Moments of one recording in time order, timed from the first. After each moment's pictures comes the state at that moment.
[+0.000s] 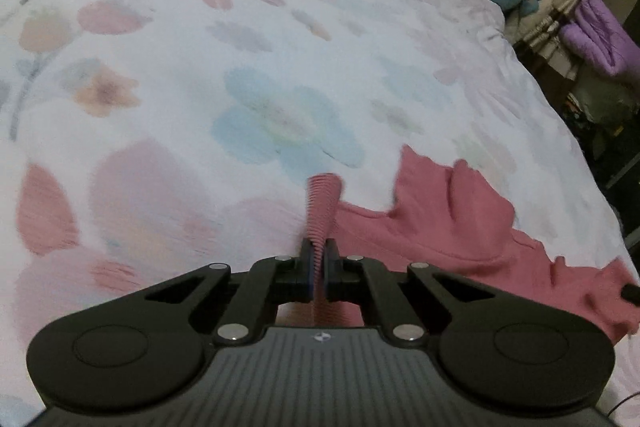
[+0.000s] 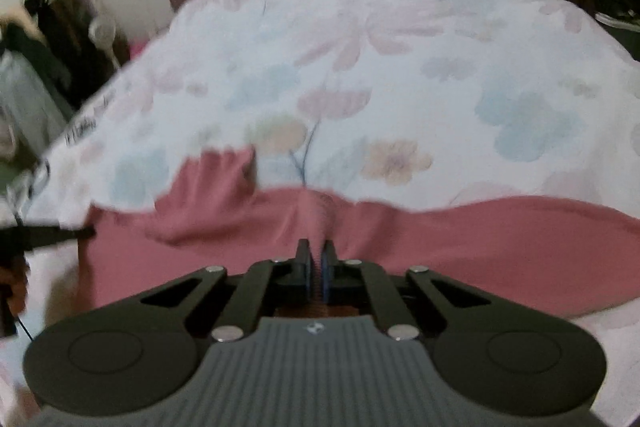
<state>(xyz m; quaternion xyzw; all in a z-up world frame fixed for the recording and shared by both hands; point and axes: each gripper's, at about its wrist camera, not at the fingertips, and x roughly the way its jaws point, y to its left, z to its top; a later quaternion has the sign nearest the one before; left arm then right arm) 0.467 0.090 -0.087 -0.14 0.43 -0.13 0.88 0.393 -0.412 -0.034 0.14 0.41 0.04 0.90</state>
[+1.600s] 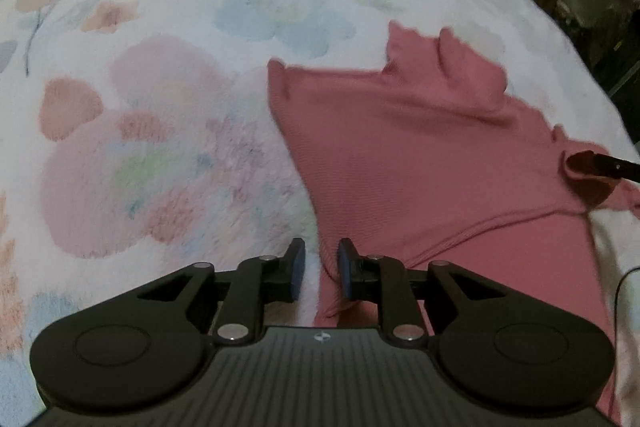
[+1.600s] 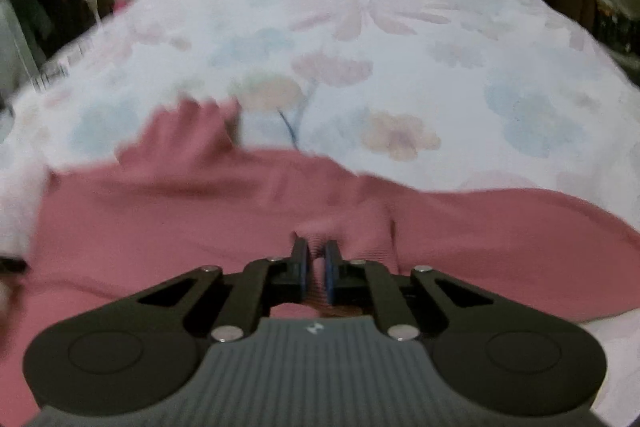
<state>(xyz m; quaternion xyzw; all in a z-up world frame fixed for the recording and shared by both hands) 0.398 0.089 -0.103 -0.06 0.51 -0.18 0.84 0.411 -0.363 -0.069 0.06 0.43 0.02 0.90</state>
